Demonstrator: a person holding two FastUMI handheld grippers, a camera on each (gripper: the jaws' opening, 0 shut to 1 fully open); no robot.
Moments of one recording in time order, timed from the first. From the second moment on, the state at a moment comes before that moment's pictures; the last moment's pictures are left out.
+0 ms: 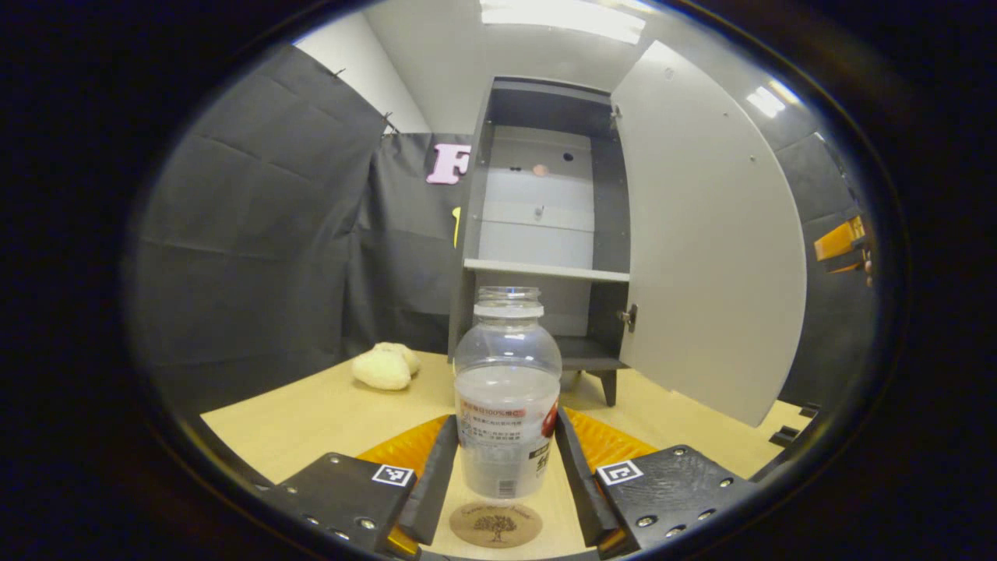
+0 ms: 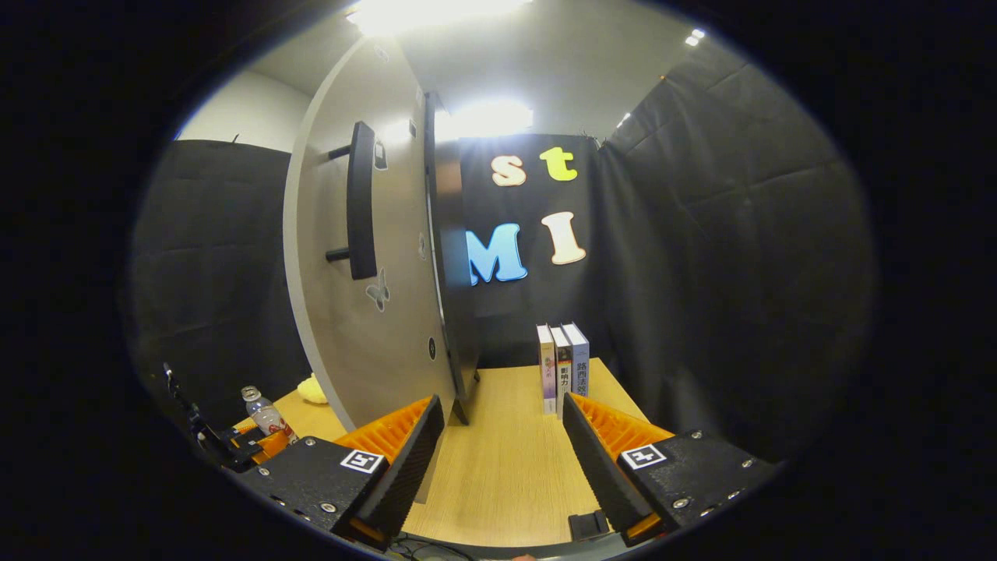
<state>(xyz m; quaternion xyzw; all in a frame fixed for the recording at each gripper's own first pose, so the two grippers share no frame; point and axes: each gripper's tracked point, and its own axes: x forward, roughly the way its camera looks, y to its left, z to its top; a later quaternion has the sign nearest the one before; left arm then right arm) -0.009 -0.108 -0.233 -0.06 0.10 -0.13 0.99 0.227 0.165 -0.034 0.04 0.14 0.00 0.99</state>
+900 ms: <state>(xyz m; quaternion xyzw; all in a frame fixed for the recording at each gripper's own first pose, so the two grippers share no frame) -0.036 -0.115 -0.297 -0.02 0.14 -0.12 0.98 0.235 0.183 -0.039 0.00 0.15 0.01 0.99</state>
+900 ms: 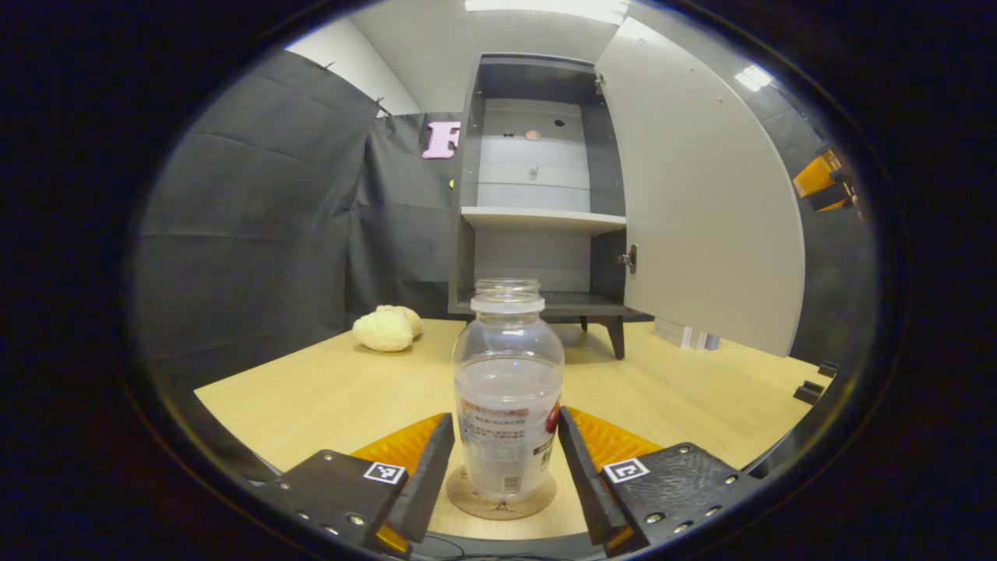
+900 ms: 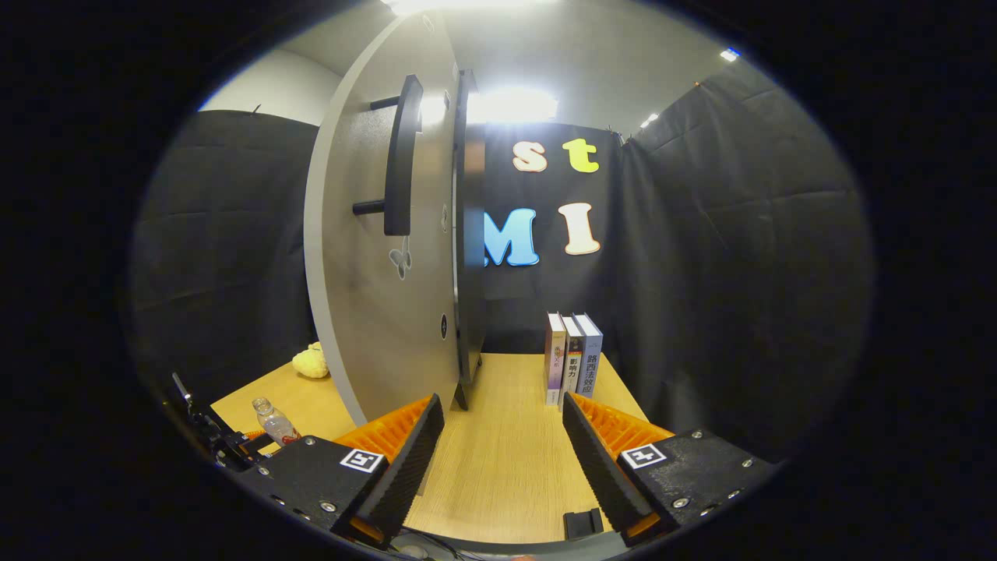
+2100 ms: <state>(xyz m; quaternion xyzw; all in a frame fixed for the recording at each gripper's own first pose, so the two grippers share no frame) -0.042 -0.033 -0.050 -0.01 0.08 -0.05 1.00 0.281 0.166 0.101 0.04 0.04 -0.05 1.00</state>
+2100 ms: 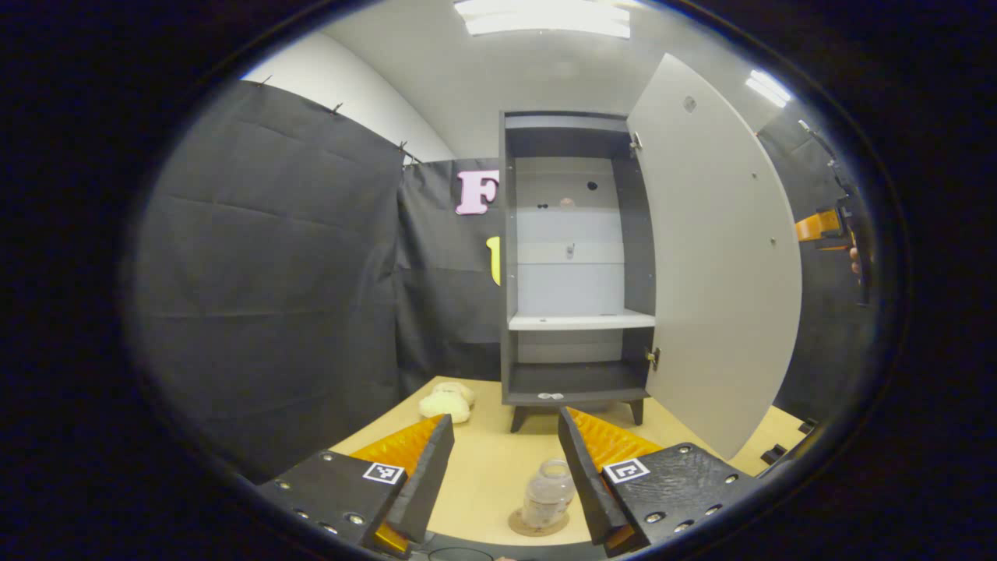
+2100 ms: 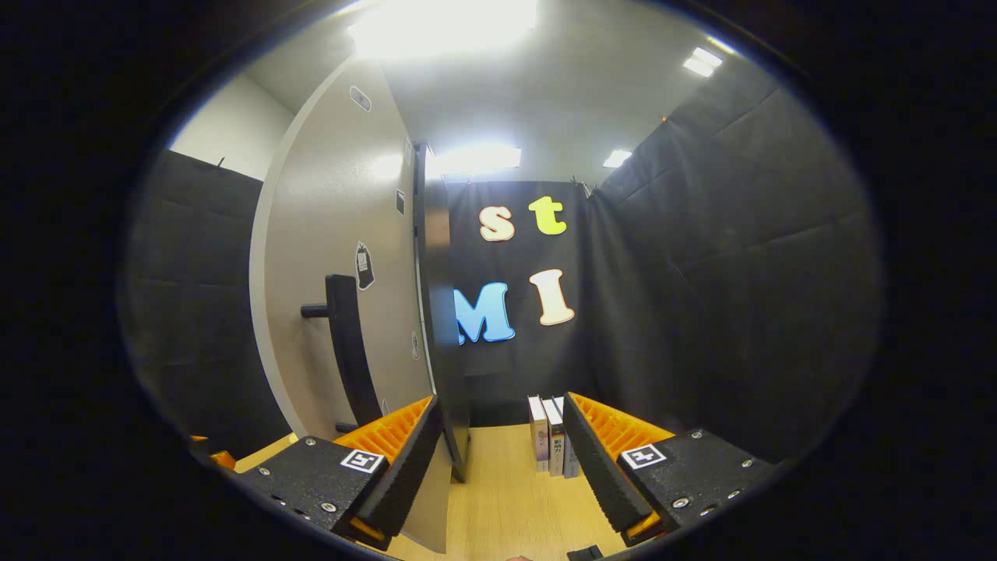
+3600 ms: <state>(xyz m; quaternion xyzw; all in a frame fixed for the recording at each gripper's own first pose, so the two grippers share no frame) 0.051 0.122 -0.059 -0.02 0.06 -0.10 0.99 0.313 0.375 0.110 0.00 0.01 -0.05 1.00</state>
